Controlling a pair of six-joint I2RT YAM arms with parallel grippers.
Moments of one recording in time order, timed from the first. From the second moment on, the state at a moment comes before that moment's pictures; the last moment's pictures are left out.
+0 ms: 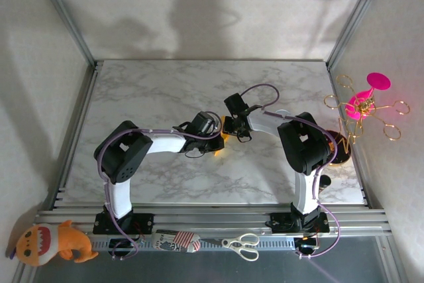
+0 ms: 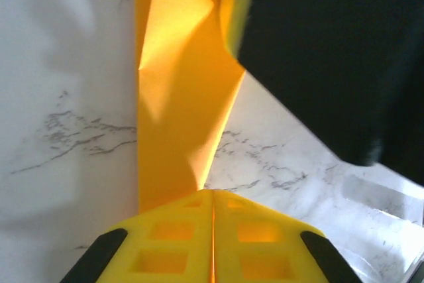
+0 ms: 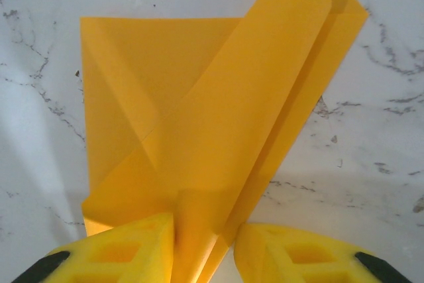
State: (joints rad) left arm -0.70 1.91 1.00 0.02 0.30 -0.84; right arm 0.59 1.97 1.22 -0.43 -0.02 0.66
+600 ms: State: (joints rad) left arm -0.70 1.91 0.99 0.03 0.30 -0.83; right arm 0.52 1.89 1.14 -0.26 -0.22 0.69
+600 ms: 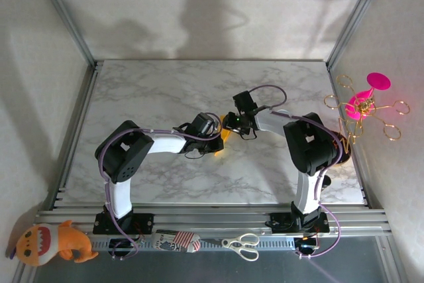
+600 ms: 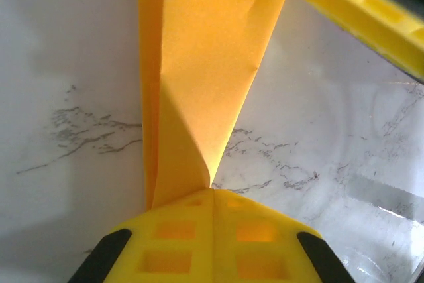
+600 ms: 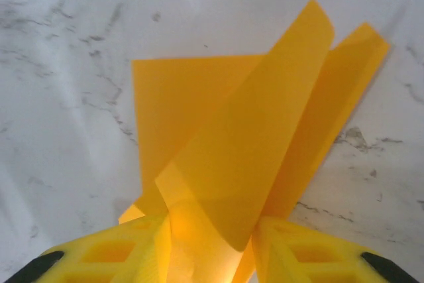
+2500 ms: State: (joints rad) left arm -0.59 1.74 0.89 0.04 0.26 -0.87; right arm 0.58 1.96 1.08 -0.01 -0.37 0.74
